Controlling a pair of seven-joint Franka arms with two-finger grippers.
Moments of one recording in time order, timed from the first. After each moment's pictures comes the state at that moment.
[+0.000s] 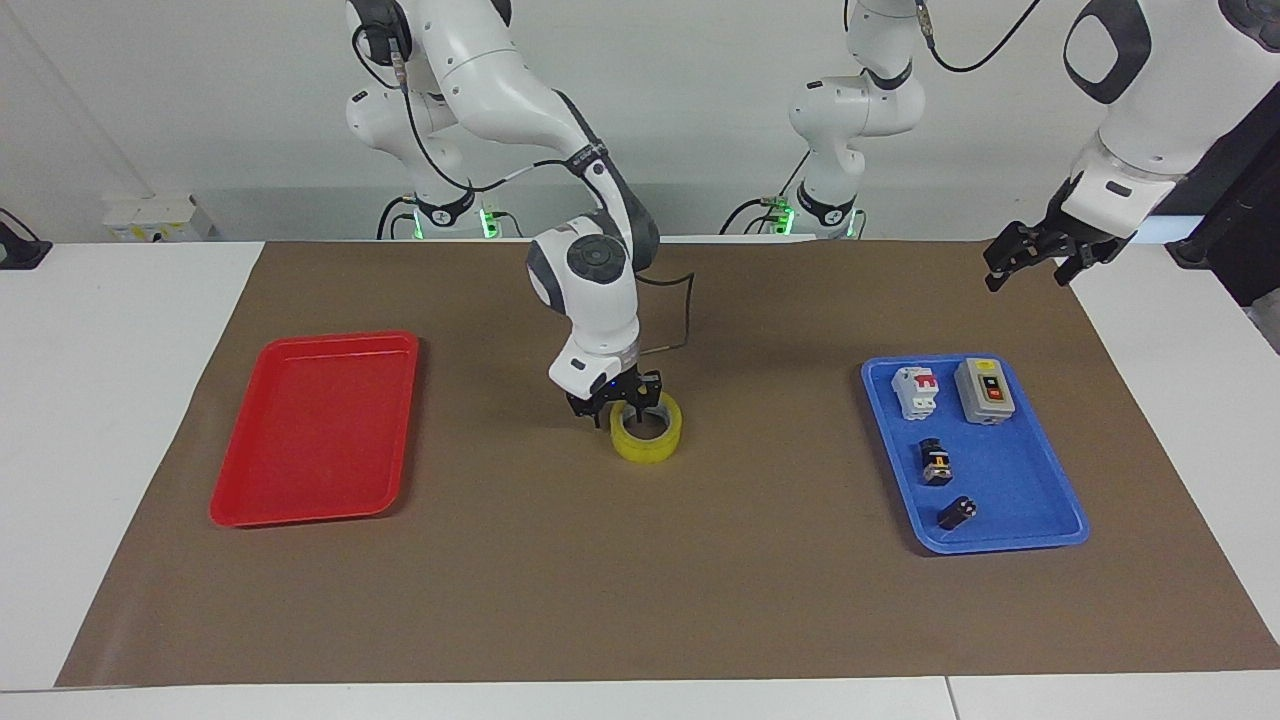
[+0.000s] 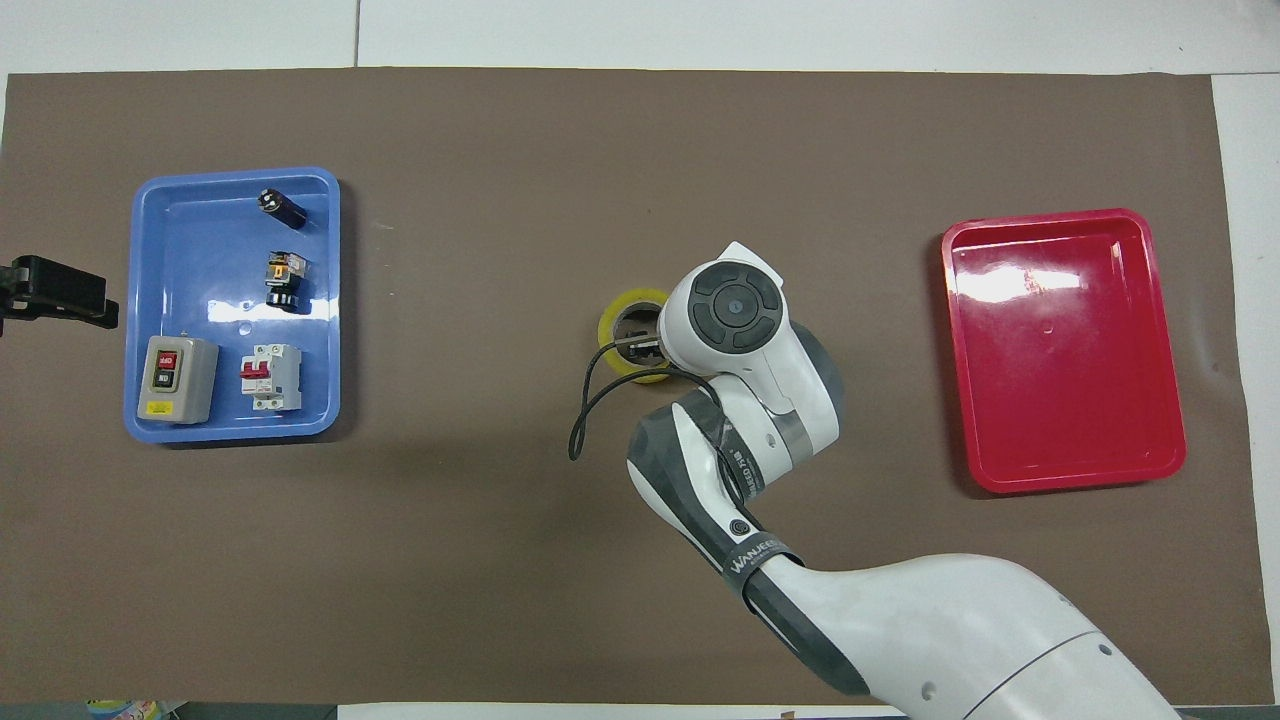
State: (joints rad) left arm -0.02 -0.01 0.02 -1.63 0.01 1.56 0.01; right arm 0.60 0.43 -0.06 -1.83 0.05 2.35 0.44
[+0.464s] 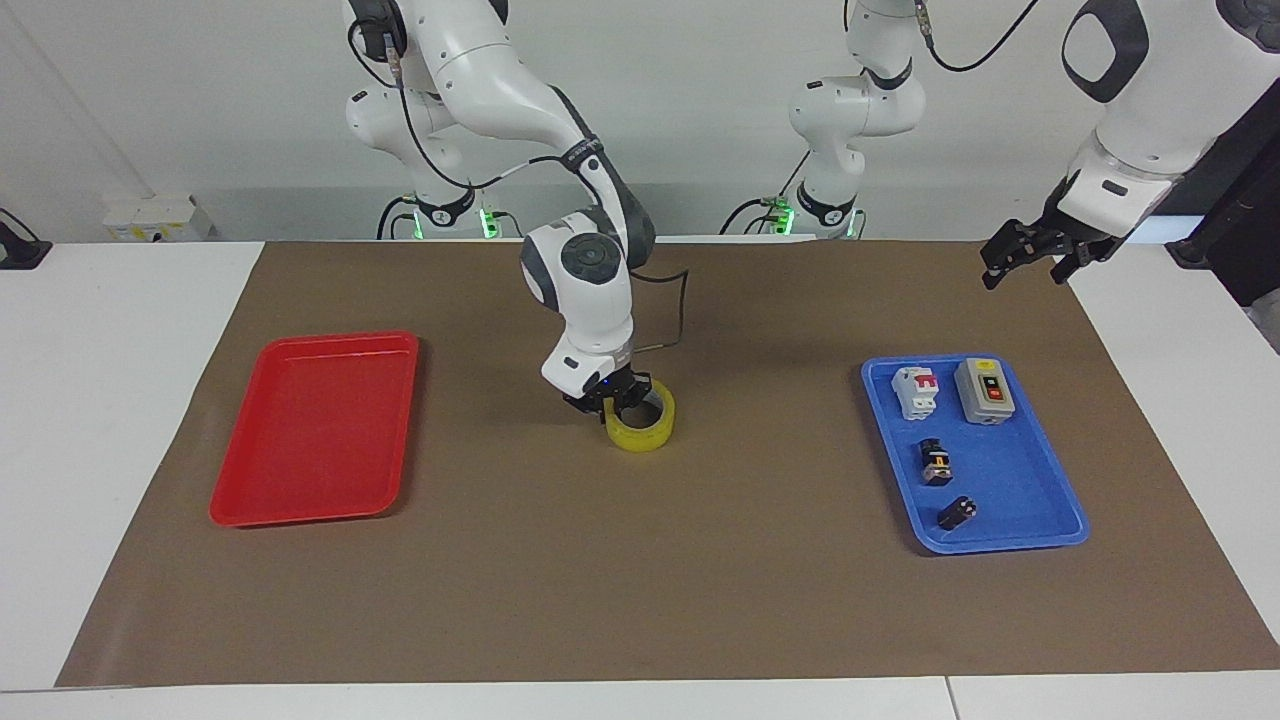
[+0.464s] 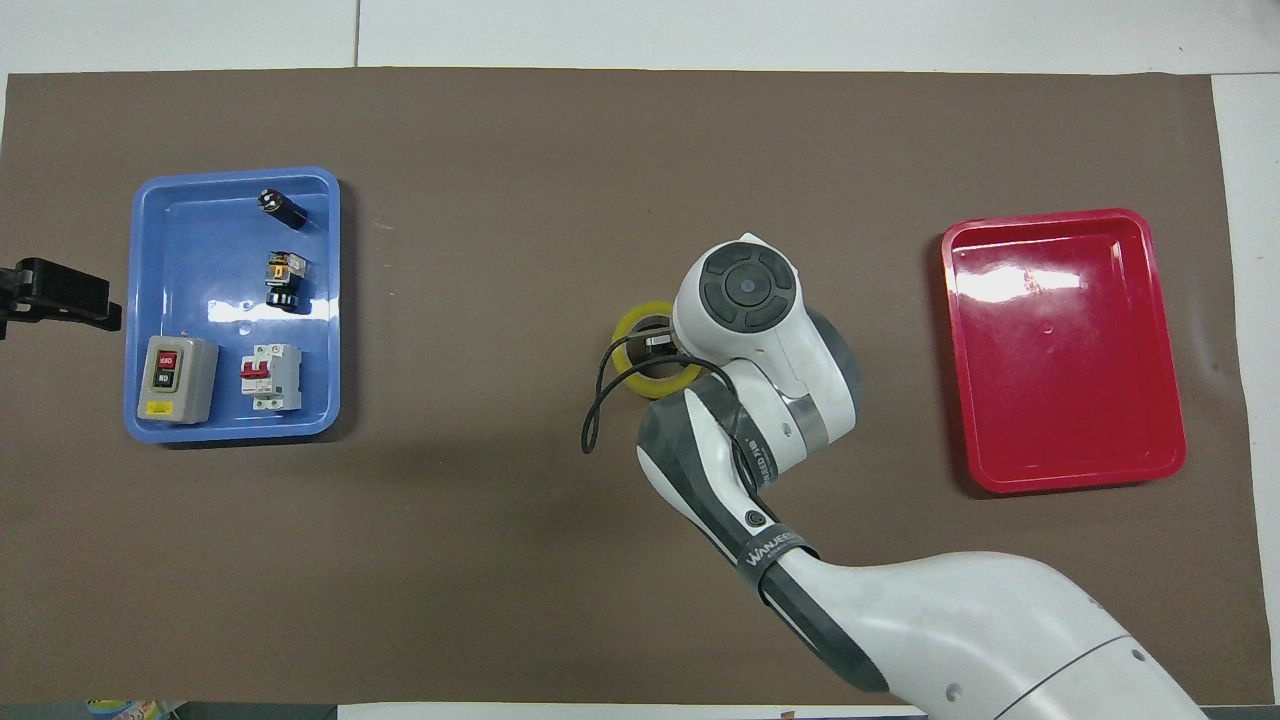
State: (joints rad) left arm -0.02 -0.02 0.02 -1.63 0.00 1.56 0.01; right arm 0.57 0.41 -0.06 -1.78 0.04 2.20 0.40
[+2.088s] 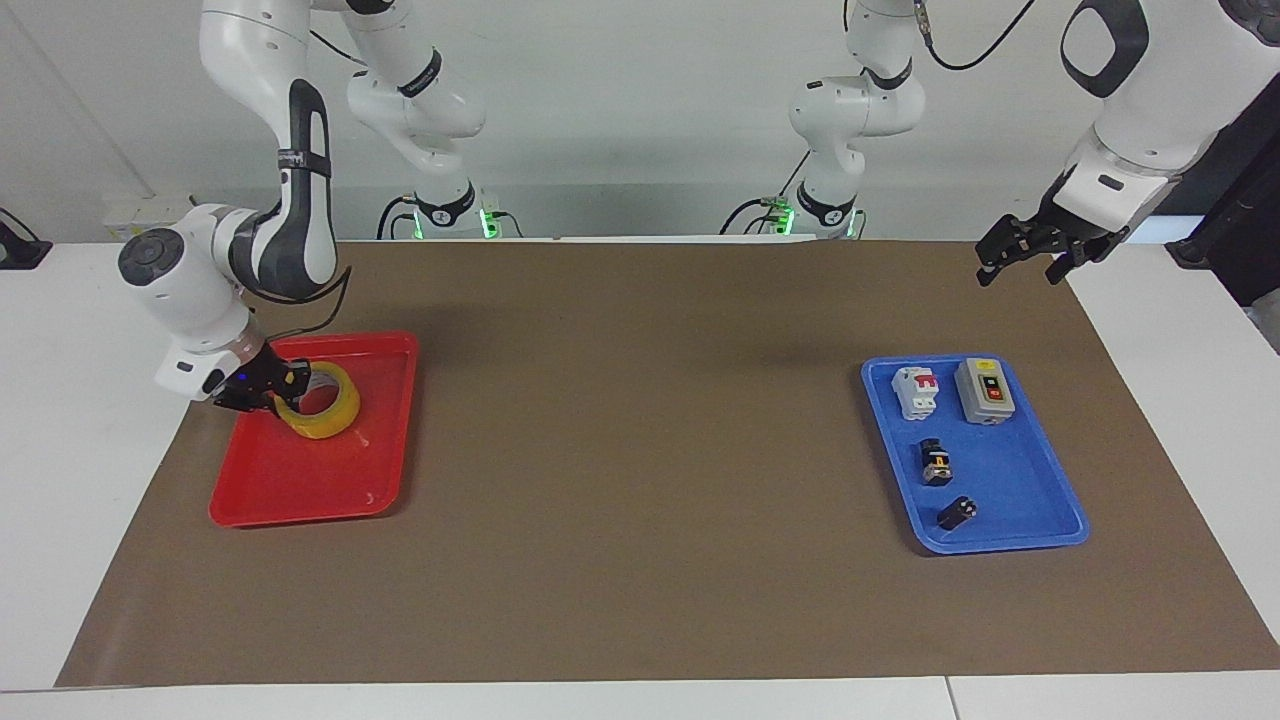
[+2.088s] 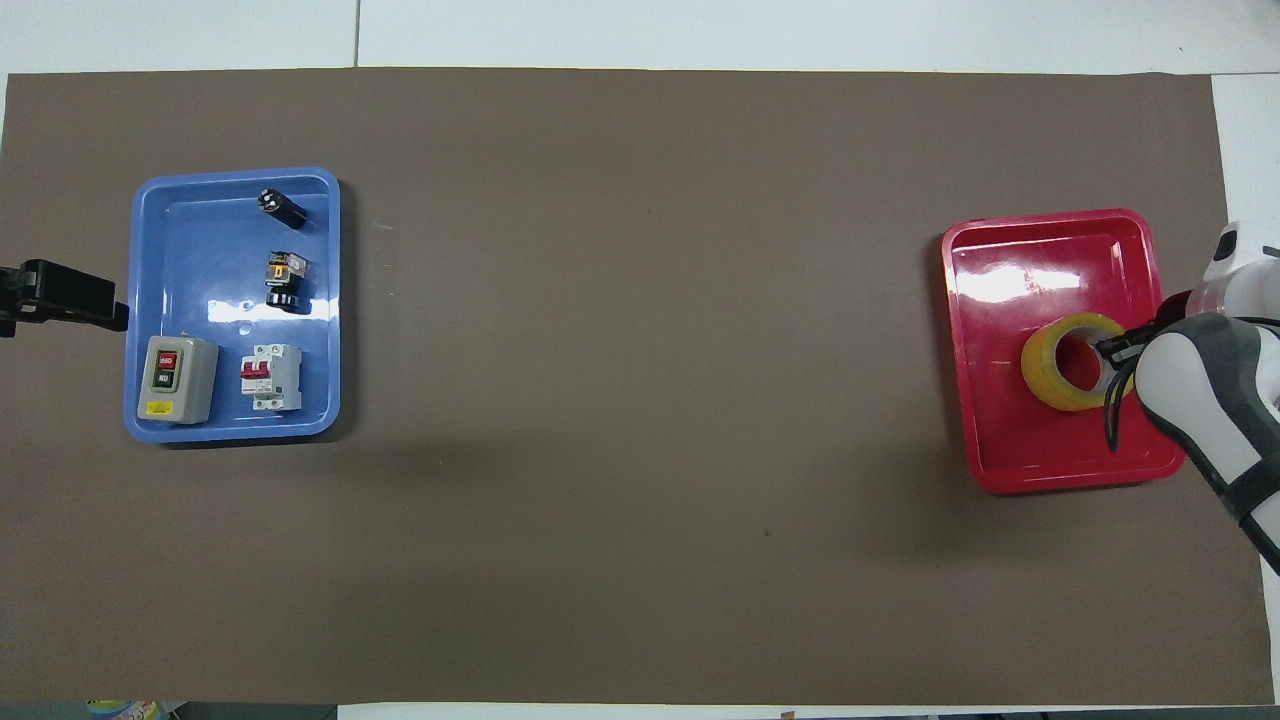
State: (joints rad) left arm -0.02 -0.02 0.02 -1.63 -0.02 1.56 0.04; right arm -0.20 0.18 -0.08 -2.12 -0.03 2.31 -0.66
